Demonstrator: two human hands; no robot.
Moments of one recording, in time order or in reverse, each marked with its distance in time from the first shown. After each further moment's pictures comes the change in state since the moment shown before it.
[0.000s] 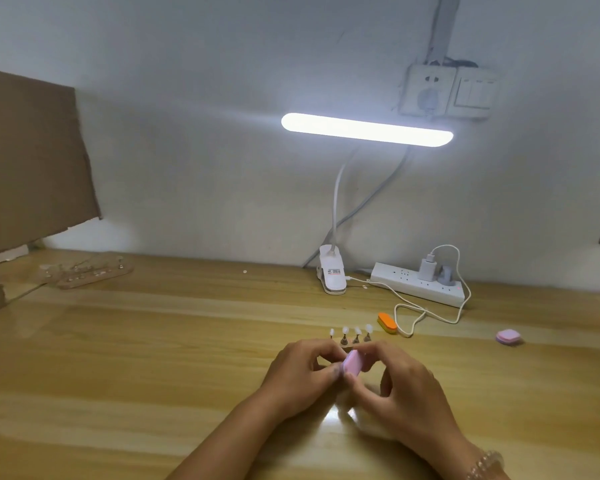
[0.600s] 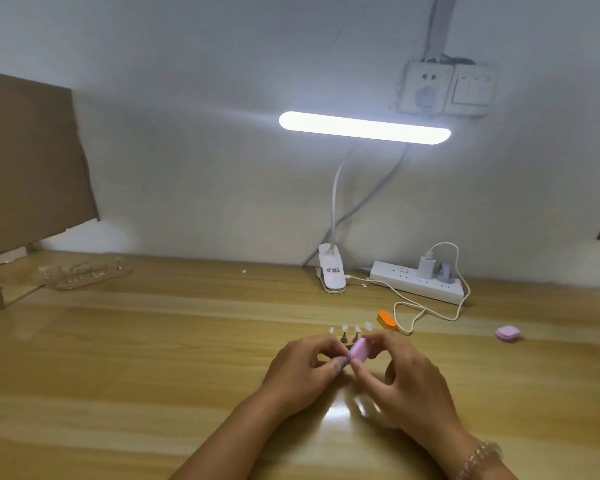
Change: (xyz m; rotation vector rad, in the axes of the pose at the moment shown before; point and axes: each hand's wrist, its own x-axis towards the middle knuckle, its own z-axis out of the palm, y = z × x) left_hand 0.000 0.001 0.000 0.022 0.021 0.029; right_hand 0.003 0.002 0.002 -0.012 0.045 0.018
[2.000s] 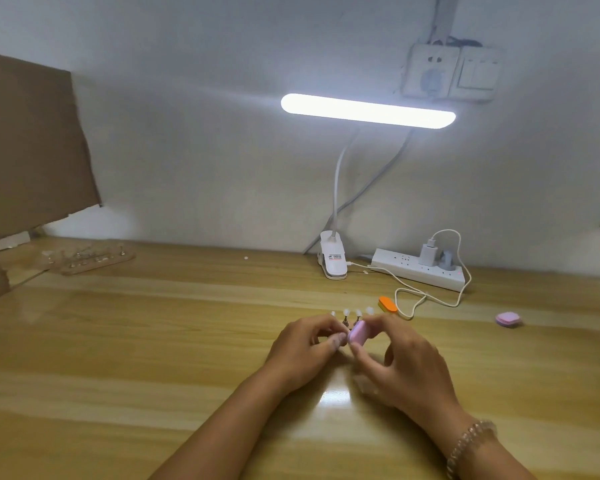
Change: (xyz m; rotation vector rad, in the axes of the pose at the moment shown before) left_hand 0.003 -0.003 0.001 -0.049 0.038 -0.031; right_hand -0.002 -0.003 0.001 -0.059 0.014 -0.029
